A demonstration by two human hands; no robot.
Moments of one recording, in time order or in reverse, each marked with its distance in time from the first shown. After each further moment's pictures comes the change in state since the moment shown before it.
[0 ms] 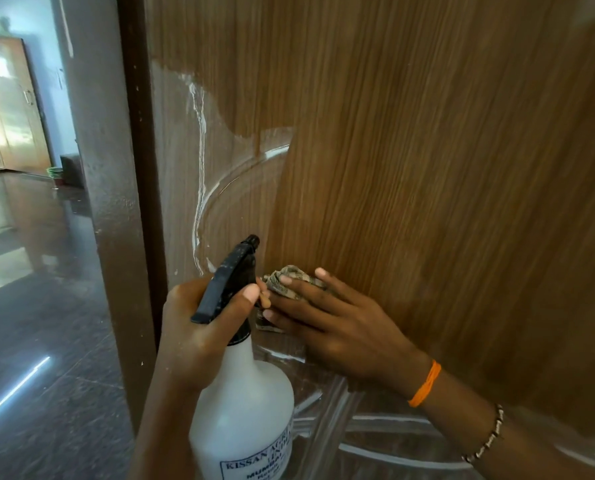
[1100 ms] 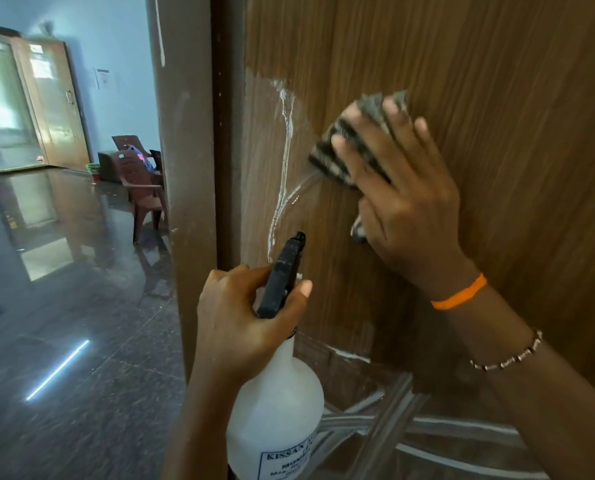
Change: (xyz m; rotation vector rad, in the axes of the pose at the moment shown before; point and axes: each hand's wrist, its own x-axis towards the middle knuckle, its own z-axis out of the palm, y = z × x) left_hand 0.005 0.023 -0.042 0.399 0.021 0.107; right_hand 0.110 0.047 -0.032 -0.121 0.315 0.434
